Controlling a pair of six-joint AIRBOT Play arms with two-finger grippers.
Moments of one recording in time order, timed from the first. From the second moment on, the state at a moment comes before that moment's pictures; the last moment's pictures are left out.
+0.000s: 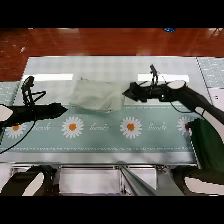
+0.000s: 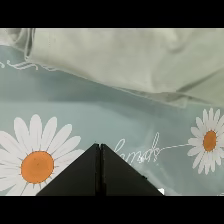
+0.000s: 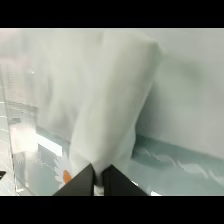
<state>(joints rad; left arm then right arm) 0.04 -0.81 0.59 0.92 -0.95 -1.37 0.25 -1.45 1.04 -0.42 0.83 1.27</state>
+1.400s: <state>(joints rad) 0.03 -0.81 0.61 0.84 -0.74 -1.37 -0.77 -0.84 1.61 -1.37 1.81 1.72</state>
